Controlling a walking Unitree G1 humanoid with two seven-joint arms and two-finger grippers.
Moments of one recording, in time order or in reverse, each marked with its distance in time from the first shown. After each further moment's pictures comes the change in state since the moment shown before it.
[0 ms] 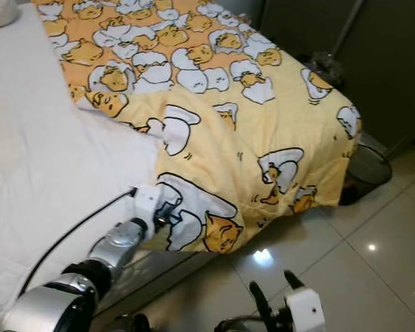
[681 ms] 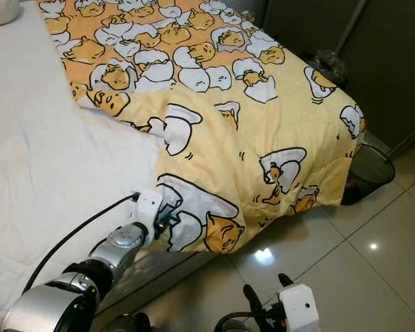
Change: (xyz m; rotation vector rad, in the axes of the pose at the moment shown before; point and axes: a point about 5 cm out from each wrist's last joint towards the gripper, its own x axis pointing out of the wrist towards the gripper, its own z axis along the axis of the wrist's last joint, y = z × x) left arm 0.001 -0.001 -0.005 0.017 0.084 0.004; right arm -0.004 0.012 0.014 0.044 0.105 0.003
